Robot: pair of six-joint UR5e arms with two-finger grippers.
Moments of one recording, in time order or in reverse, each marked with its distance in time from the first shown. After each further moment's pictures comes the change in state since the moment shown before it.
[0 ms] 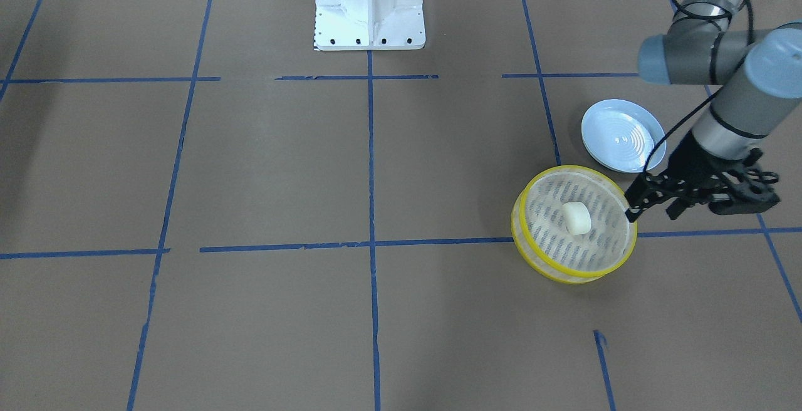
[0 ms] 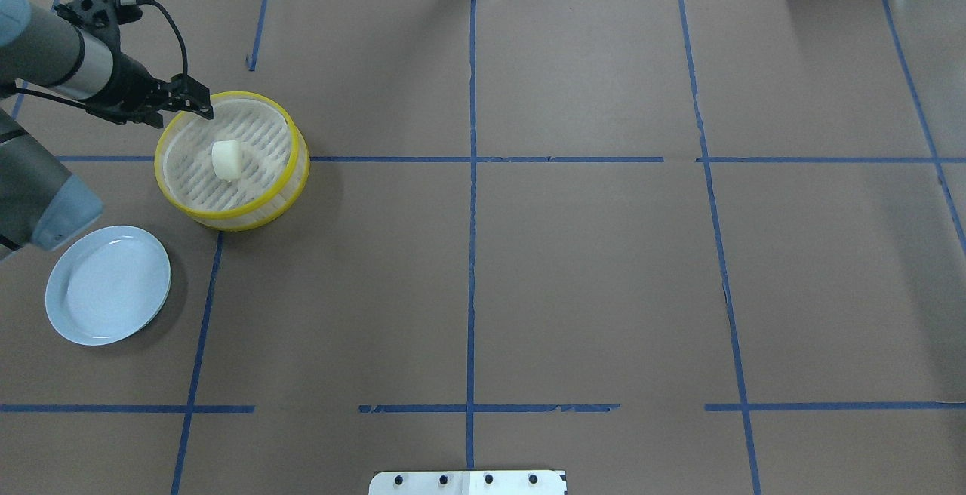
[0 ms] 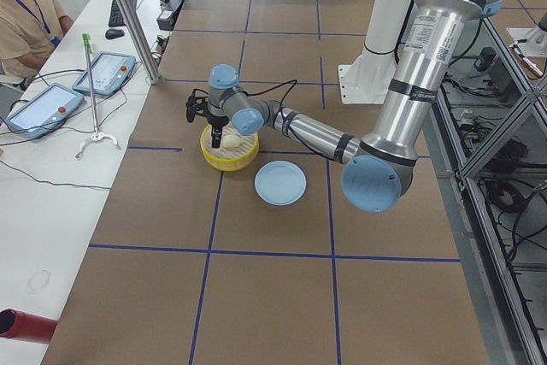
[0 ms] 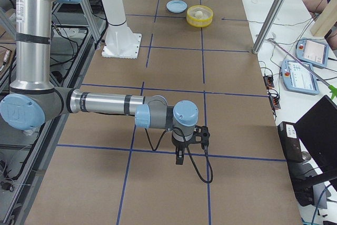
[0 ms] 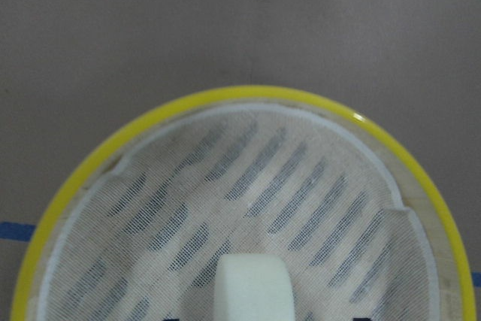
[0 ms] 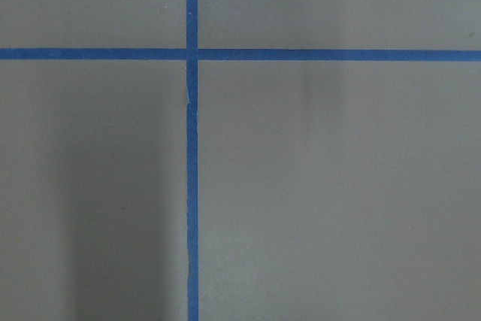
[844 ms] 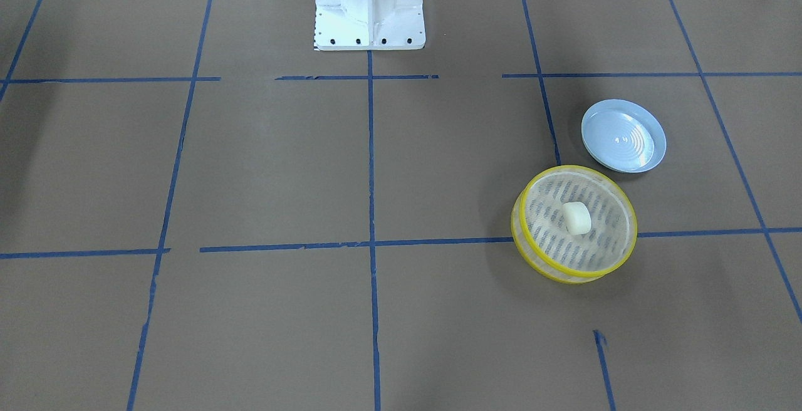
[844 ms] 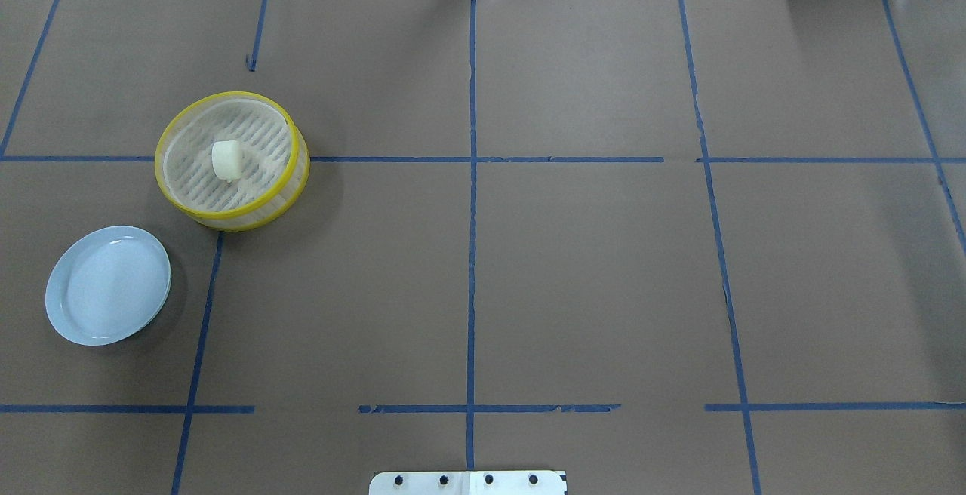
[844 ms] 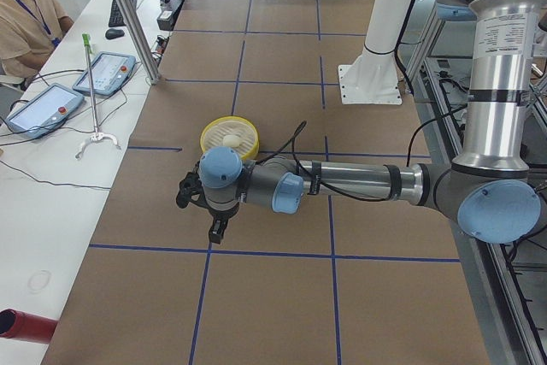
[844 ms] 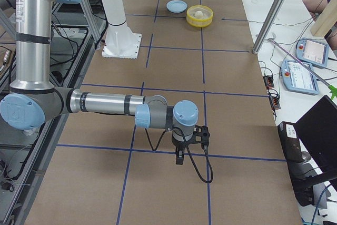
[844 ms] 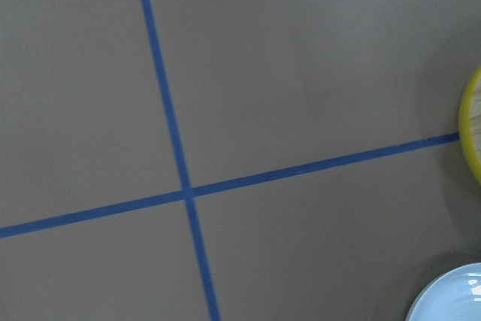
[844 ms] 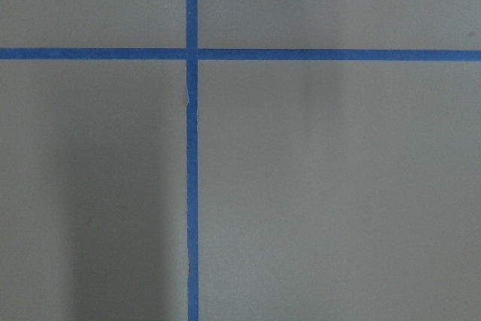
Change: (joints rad) left arm -0.468 0.258 0.015 0.314 -0.267 0.900; right arm 0.000 0.000 0.000 0.000 0.000 0.000
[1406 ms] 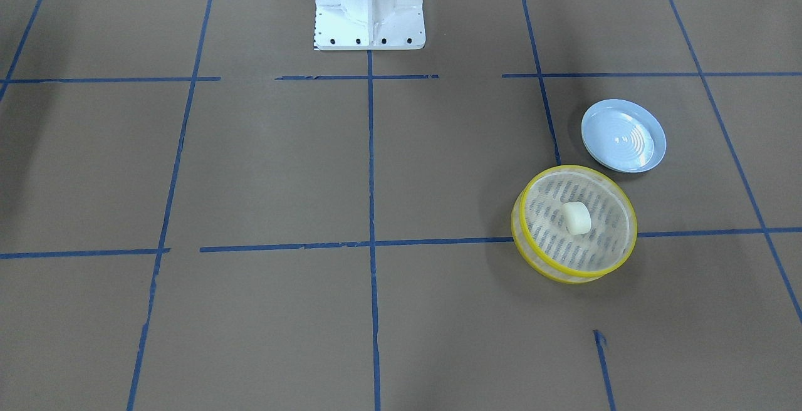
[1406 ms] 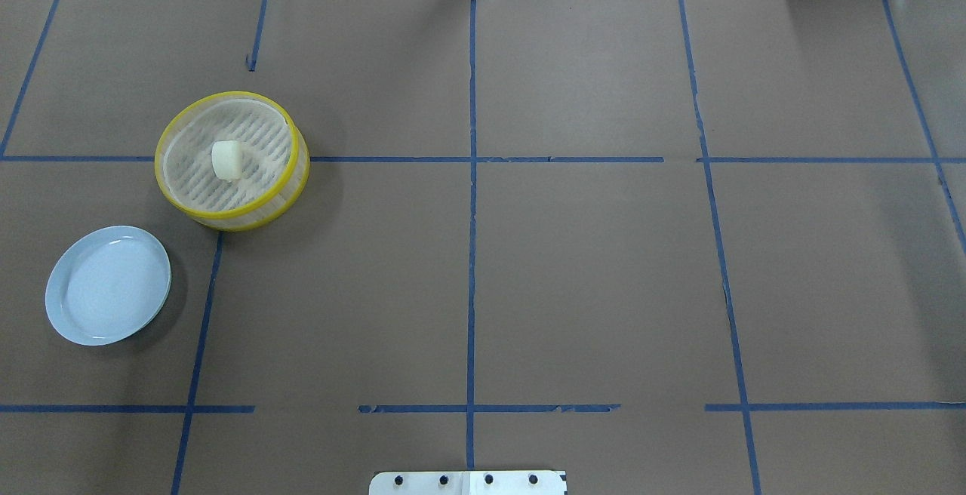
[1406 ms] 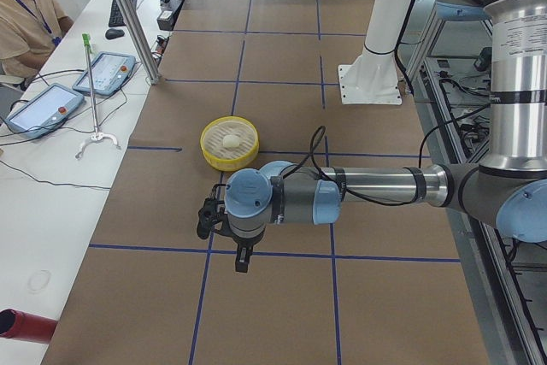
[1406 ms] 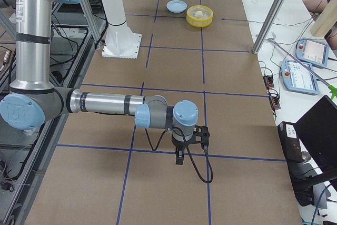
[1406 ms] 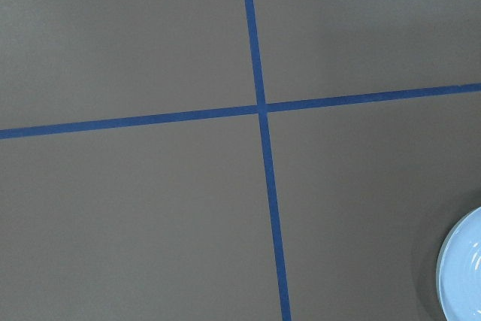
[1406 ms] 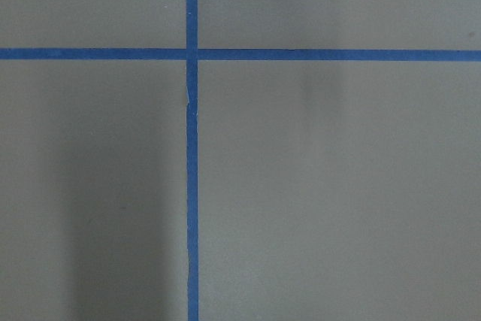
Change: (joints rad) left arm -0.109 0.107 -0.071 0.083 0.020 0.073; right arm 0.000 0.000 0.000 0.000 0.000 0.000
